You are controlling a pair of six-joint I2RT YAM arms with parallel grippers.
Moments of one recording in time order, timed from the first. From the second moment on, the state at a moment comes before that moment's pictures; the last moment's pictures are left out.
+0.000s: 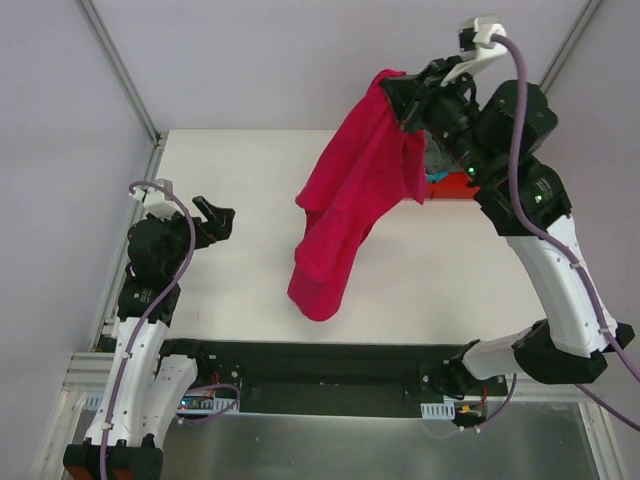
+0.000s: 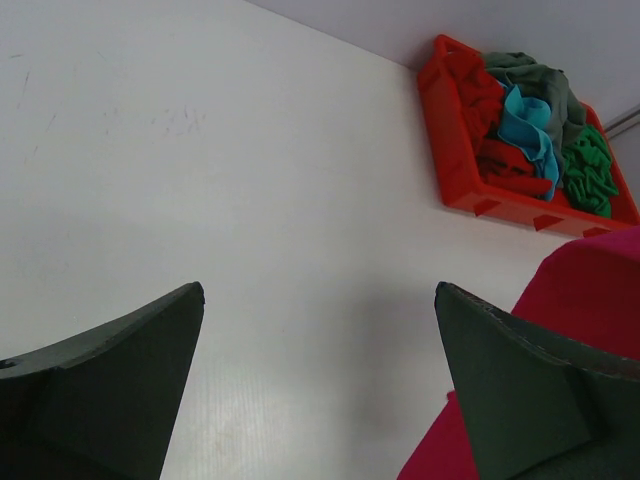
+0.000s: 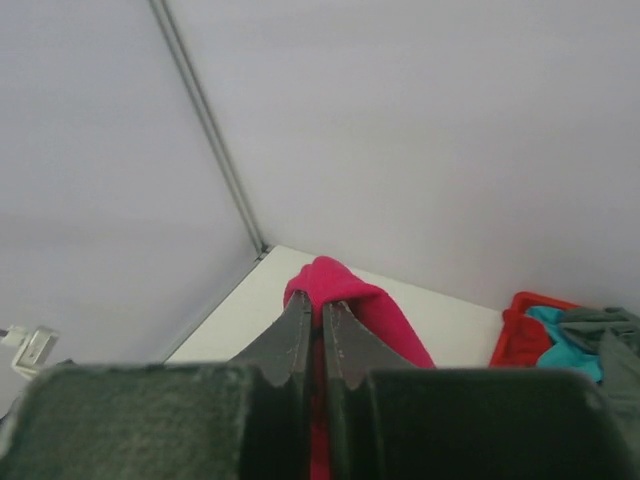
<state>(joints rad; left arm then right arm) -0.03 0.63 0.67 -0.24 0.18 -0.48 0.66 1.38 2.05 -0.48 0.10 0.17</state>
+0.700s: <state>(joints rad) -0.03 0.80 0.68 -0.26 0.24 -0.50 0.47 1.28 1.20 -0.50 0.67 0.41</state>
